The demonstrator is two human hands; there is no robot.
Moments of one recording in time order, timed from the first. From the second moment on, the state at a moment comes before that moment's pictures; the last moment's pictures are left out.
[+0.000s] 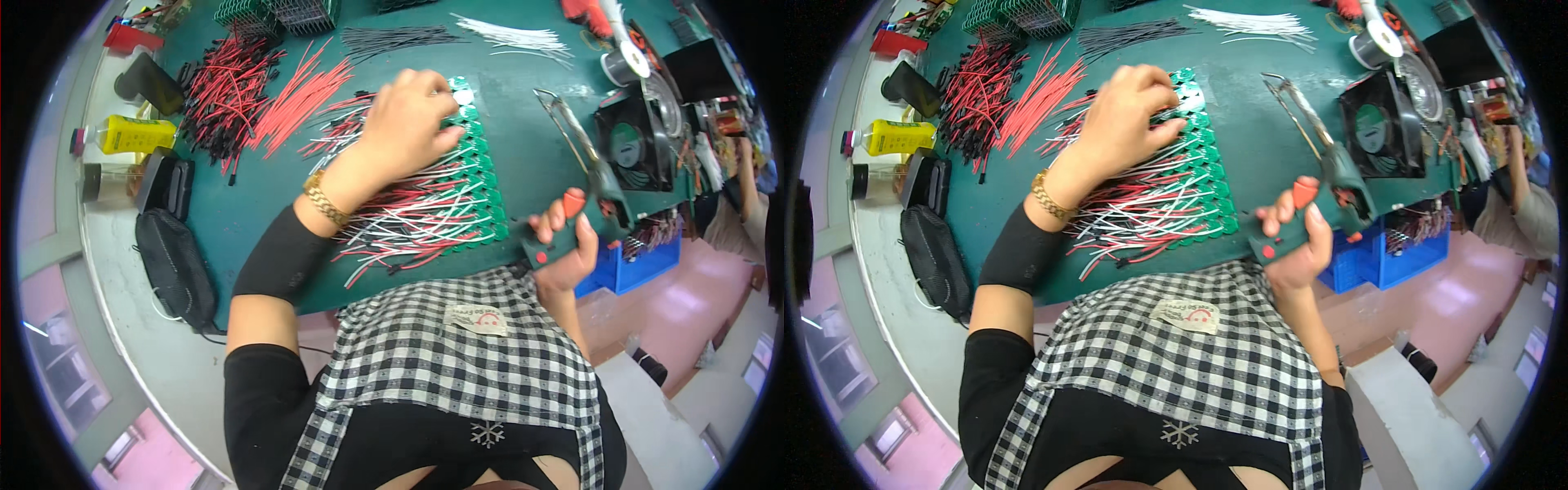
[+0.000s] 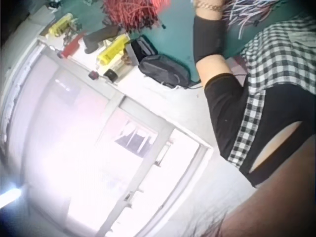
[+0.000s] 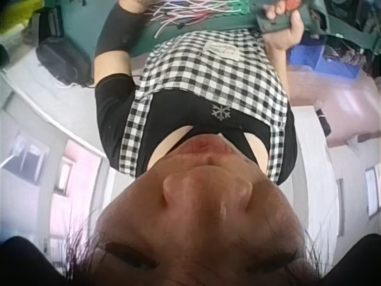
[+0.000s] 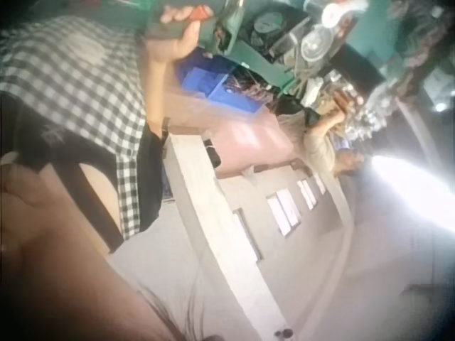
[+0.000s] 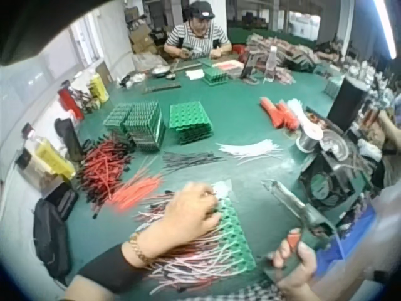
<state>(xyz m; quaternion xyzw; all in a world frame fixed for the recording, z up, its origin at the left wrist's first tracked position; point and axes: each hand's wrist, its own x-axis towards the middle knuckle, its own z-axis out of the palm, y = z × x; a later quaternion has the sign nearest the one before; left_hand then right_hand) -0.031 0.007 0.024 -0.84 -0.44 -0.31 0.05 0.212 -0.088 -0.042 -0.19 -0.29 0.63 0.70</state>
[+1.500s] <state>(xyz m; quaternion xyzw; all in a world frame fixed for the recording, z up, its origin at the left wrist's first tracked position) -0.162 -0.001 0.119 -0.80 -0.53 -0.24 0.09 0.091 -0.134 0.050 -0.18 -0.40 0.55 0.71</state>
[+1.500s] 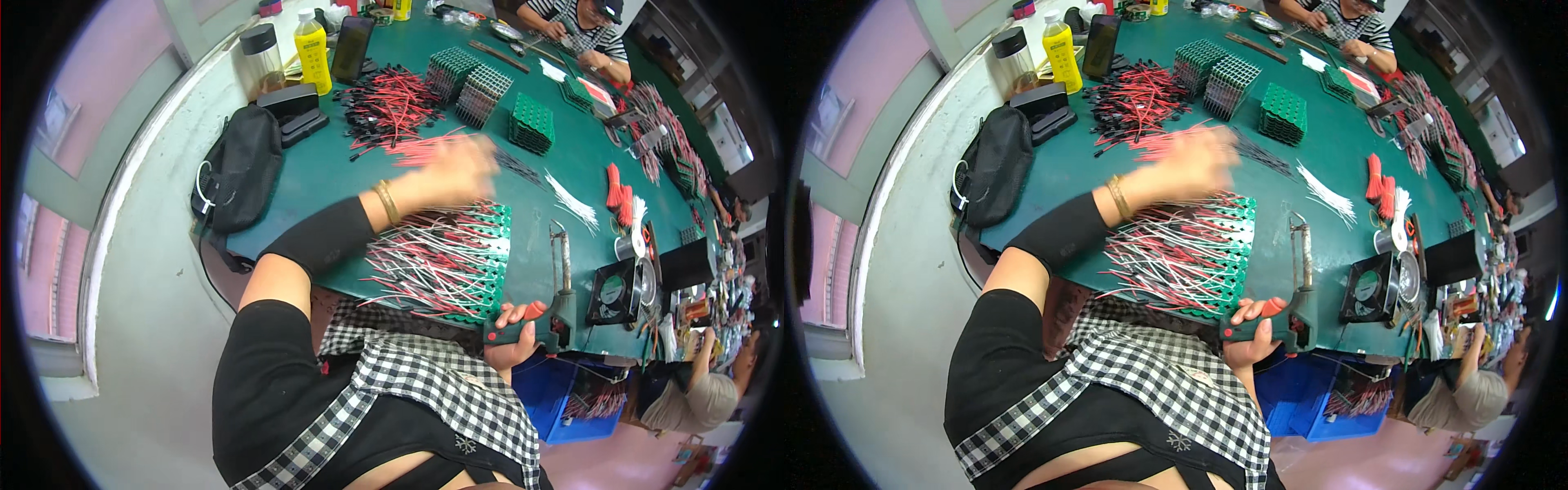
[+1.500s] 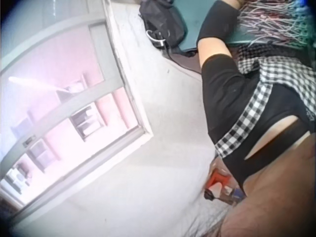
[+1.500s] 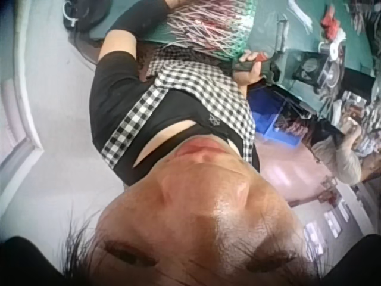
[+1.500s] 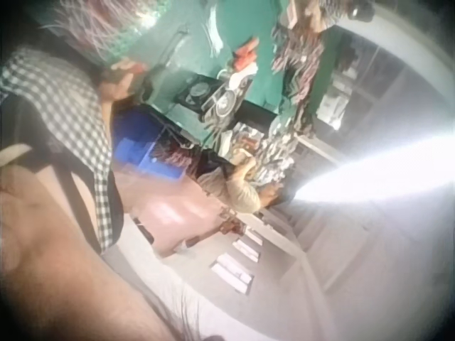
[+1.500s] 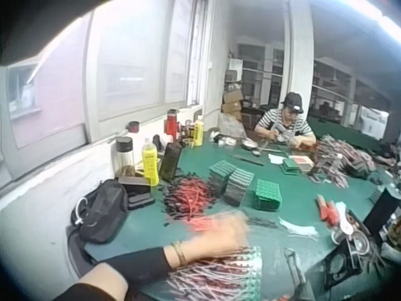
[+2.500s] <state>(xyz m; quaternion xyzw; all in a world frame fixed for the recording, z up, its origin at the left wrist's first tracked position) -0.128 0.167 0.061 -0.68 -0.45 -0.56 -0.15 0.210 0.026 -0.012 -0.22 -0.39 0.71 0.54</state>
